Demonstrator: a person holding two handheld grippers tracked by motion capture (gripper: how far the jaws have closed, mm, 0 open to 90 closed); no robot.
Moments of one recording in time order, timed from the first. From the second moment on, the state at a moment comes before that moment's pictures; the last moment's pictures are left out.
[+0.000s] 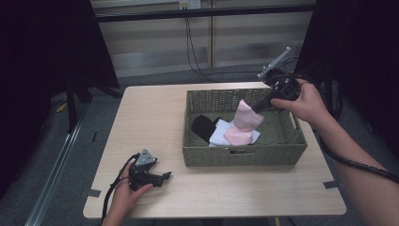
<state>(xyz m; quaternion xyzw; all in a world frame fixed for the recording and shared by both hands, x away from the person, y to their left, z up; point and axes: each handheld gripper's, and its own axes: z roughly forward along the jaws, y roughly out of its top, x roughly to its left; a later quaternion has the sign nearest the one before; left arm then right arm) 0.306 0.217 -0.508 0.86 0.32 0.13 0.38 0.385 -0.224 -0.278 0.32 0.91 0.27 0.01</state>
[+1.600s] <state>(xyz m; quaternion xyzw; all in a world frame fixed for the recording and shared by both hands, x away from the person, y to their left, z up) 0.306 0.218 -0.508 0.86 0.32 0.13 0.38 0.306 -0.210 -0.259 0.20 0.93 0.30 -0.04</state>
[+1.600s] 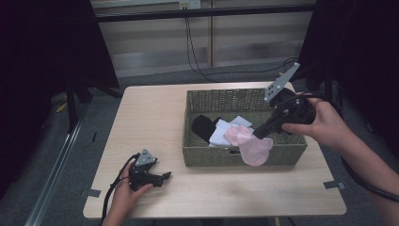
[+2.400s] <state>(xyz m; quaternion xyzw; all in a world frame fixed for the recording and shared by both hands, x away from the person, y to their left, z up) 0.306 0.218 -0.508 0.86 0.32 0.13 0.38 0.302 -0.179 -0.334 0.19 0.95 0.25 -0.10</state>
